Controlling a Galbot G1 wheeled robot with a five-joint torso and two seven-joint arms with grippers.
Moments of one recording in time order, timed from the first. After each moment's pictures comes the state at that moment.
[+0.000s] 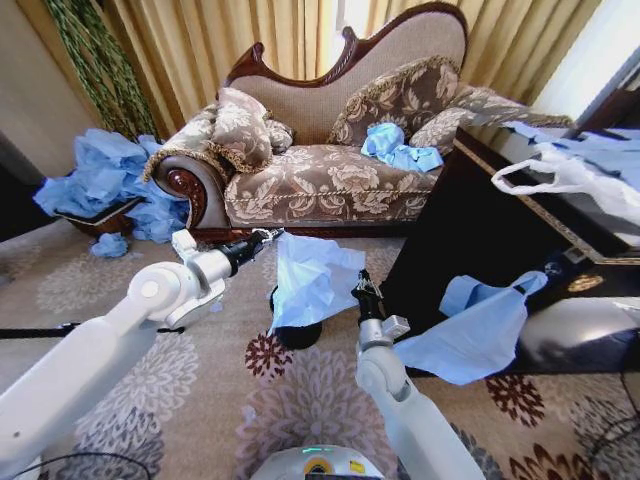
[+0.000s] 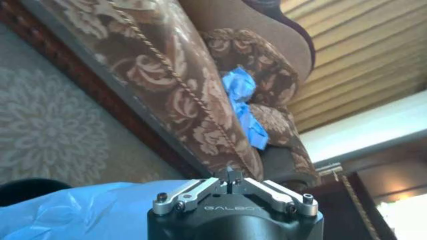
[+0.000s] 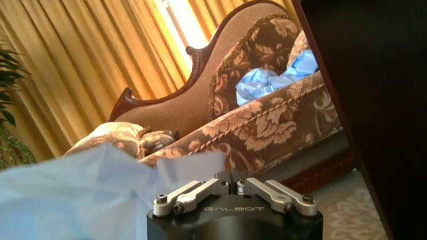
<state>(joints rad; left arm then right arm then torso) 0.77 -0.63 -0.27 -2.17 -2.16 0.14 -0.54 -1.08 1.31 0.04 1.96 0.57 0.10 0.53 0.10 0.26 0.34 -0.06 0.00</state>
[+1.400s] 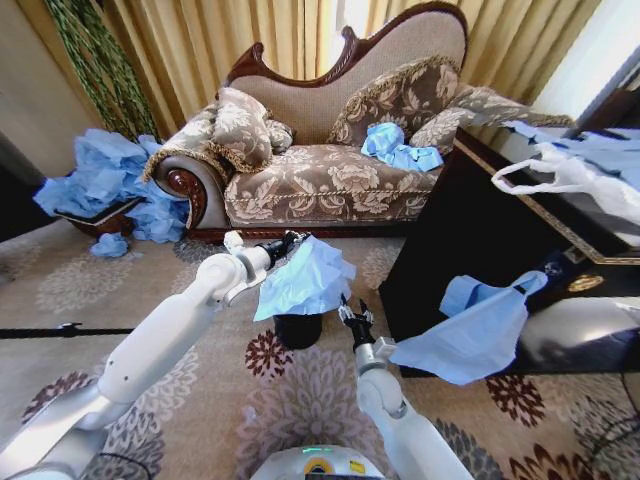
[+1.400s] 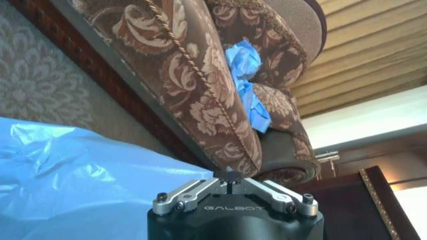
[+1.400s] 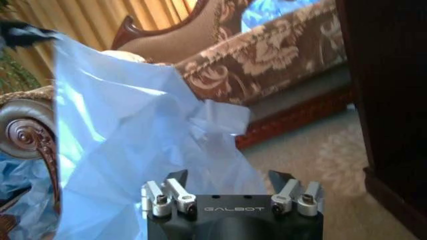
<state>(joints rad) 0.52 -0.85 -0.01 -1.95 -2.10 0.17 -0.53 -1.17 1.30 0.05 1.80 0.62 0.06 0.37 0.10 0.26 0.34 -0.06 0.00</state>
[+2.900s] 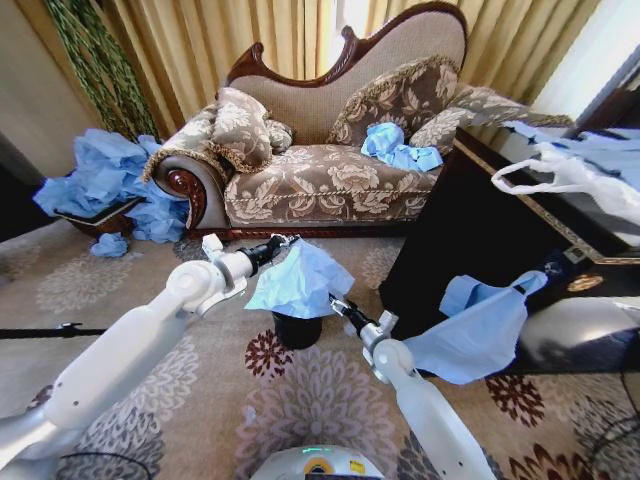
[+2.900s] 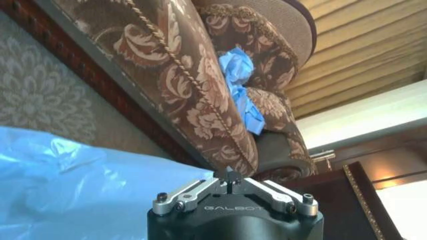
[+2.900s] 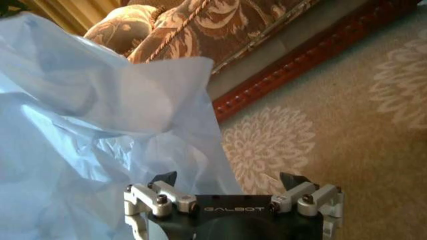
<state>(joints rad) 0.60 -0.71 -0.09 -2.07 -2.17 0.16 -0.52 -0.99 1.27 0.13 1.61 0.96 -0.20 0.07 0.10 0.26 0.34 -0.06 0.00</state>
